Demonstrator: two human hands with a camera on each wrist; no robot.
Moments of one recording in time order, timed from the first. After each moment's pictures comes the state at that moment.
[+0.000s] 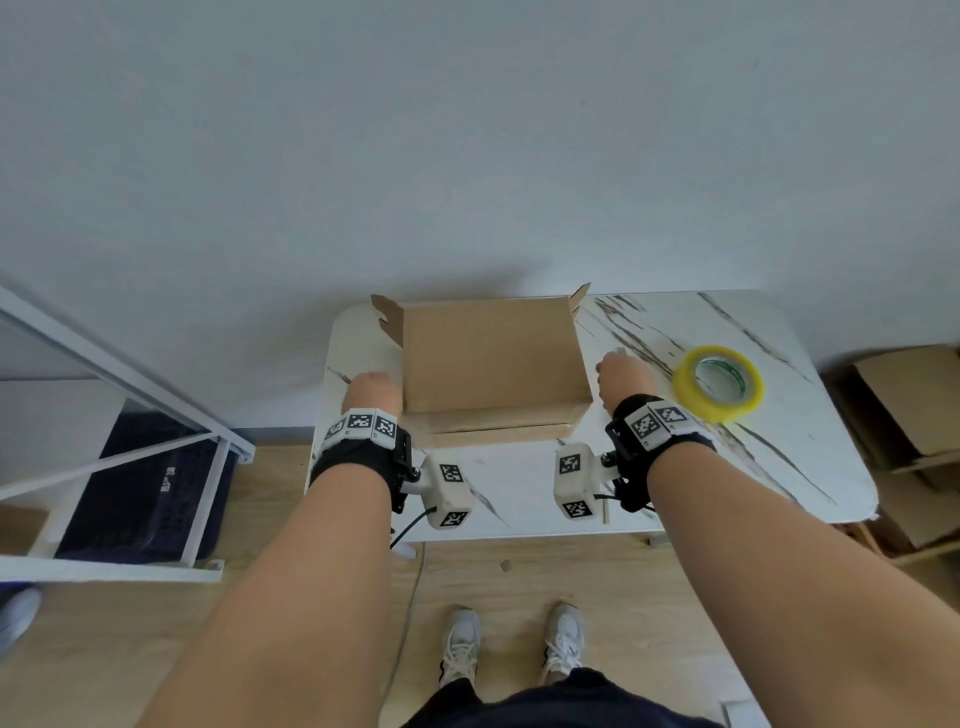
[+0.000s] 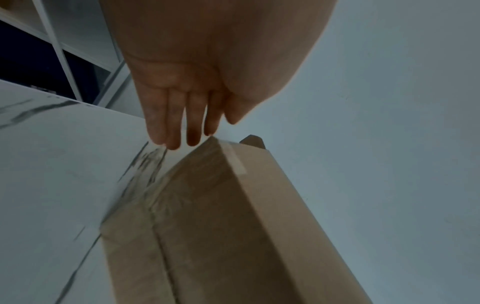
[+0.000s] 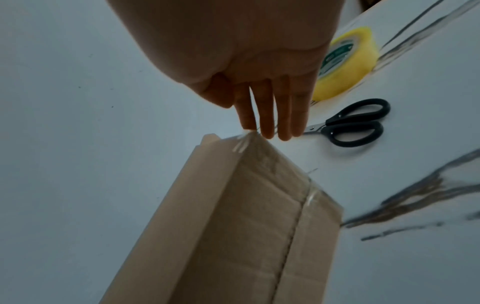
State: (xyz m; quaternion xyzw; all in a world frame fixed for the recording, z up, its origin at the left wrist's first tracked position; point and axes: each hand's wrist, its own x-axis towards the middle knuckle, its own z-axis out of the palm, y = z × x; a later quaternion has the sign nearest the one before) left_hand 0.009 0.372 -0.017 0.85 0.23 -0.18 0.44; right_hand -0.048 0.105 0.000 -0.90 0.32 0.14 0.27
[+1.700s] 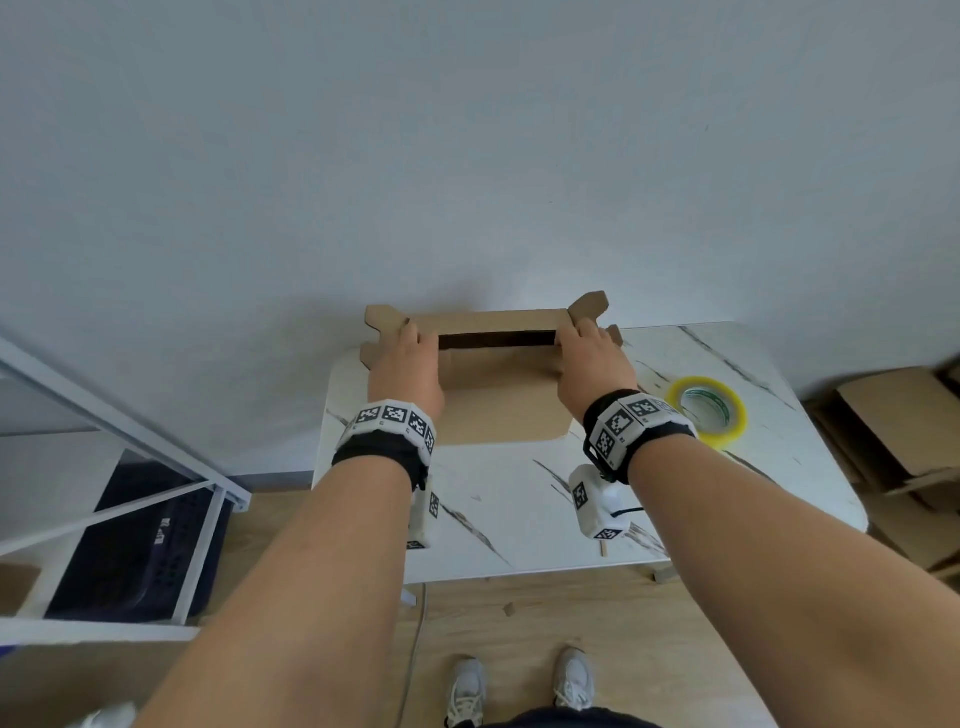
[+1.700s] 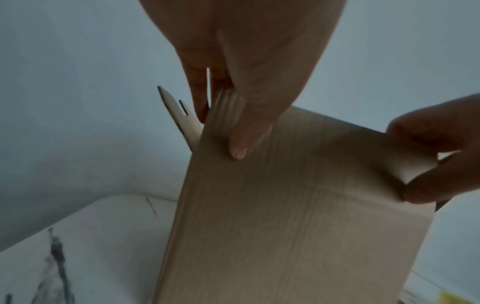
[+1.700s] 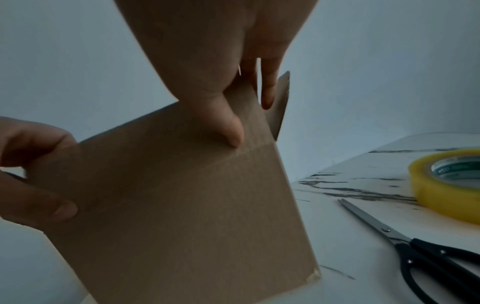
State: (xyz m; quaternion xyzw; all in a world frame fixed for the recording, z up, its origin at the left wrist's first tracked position) left_hand 0.020 0.327 0.051 0.99 -0.15 0.00 0.09; right_hand -0.033 0.123 0.049 -0.99 0.10 -0.04 0.10
